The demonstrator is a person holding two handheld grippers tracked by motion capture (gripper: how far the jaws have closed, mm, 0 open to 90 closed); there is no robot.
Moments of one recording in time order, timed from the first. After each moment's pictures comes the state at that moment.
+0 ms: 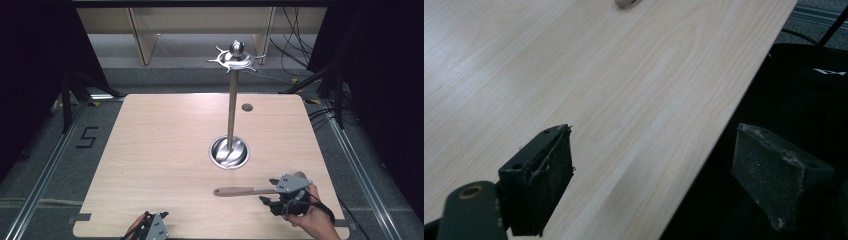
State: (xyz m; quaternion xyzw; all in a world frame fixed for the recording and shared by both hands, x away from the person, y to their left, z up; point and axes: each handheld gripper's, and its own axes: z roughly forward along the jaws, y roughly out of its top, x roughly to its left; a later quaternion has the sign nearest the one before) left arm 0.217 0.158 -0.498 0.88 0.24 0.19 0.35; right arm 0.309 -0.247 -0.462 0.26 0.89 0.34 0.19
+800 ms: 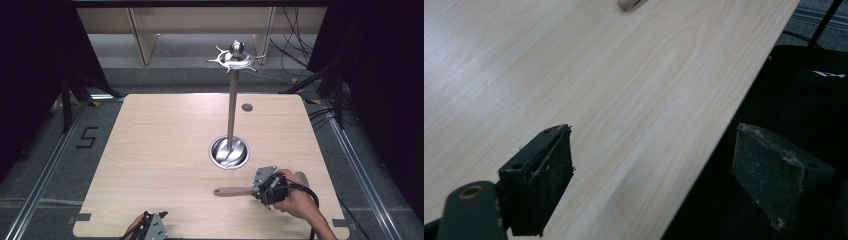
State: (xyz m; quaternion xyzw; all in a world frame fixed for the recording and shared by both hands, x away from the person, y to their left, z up) left arm 0.217 0.159 -0.497 0.88 0.24 0.19 0.35; right arm 0.350 -0.206 -0.469 0.16 0.96 0.20 0.13
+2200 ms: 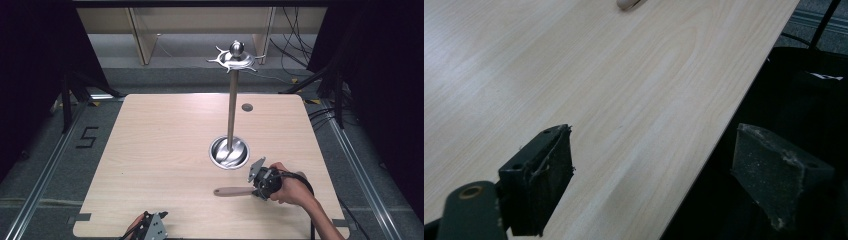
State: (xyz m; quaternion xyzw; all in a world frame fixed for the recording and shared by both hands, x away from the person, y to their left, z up) left arm 0.217 0.159 -0.498 0.88 0.24 0.18 0.36; right arm 0.379 -0.197 -0.477 0.14 0.98 0.13 0.06
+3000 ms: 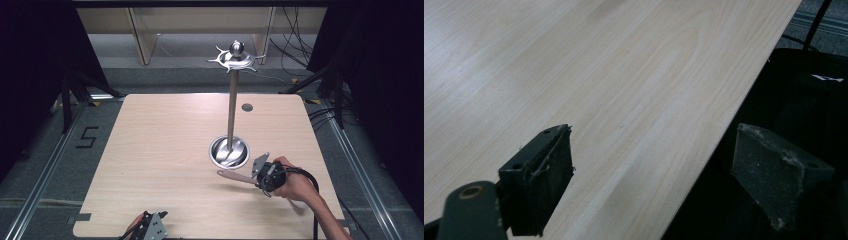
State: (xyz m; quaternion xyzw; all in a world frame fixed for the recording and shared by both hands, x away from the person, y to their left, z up) left arm 0.217 0.160 -0.498 0.88 0.25 0.19 0.36; right arm 0.380 -0.202 -0.451 0.12 0.98 0.14 0.09
